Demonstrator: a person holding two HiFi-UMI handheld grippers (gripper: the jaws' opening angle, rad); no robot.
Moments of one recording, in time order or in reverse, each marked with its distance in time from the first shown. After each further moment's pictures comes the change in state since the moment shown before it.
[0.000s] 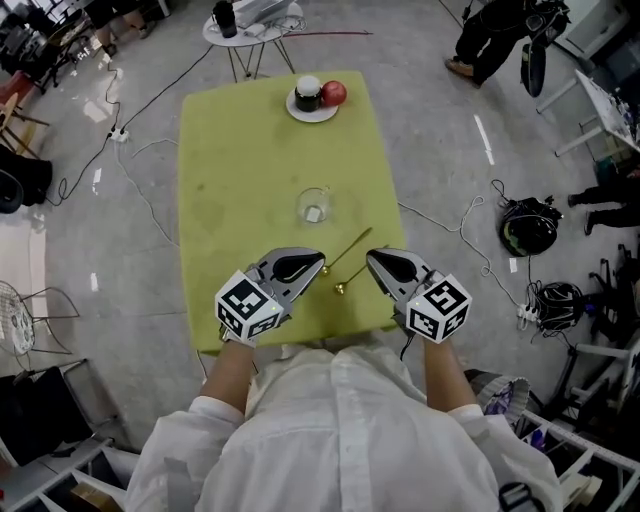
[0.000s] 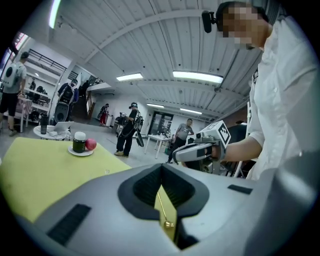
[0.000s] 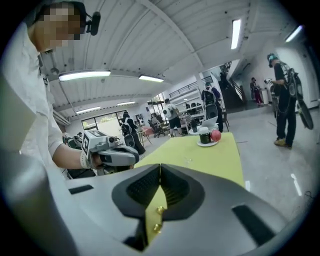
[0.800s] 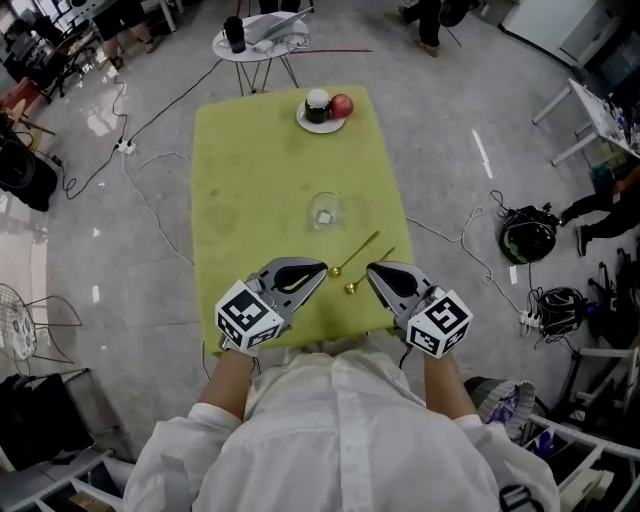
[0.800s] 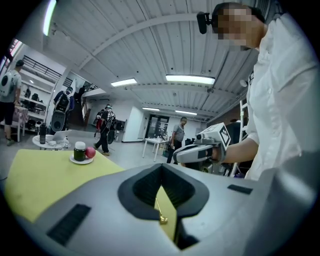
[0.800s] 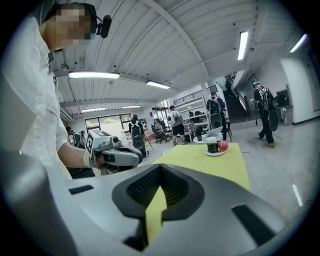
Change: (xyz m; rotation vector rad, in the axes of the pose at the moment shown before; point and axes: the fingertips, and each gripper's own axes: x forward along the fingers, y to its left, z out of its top) left arm -0.037 -0.025 0.018 0.071 -0.031 -0.022; right arm -0.012 0.052 0.014 -0.074 -0.082 0.010
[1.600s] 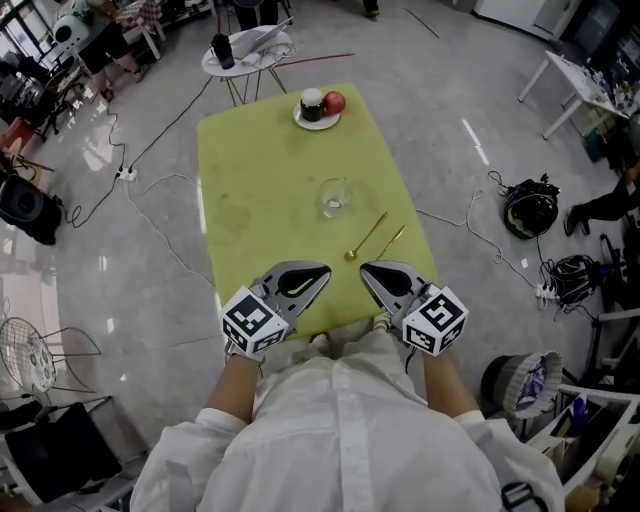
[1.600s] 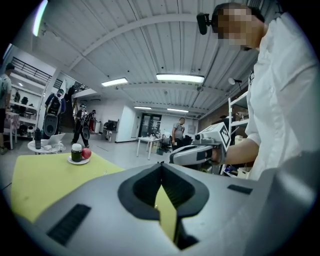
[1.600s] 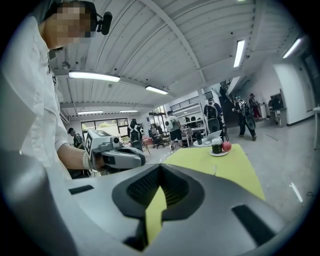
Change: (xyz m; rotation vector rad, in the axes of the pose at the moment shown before) left arm -0.045 -0.029 -0.008 0.062 0.025 -0.075; right arm 0.009 0.065 -0.010 0.005 -0.069 -0.050
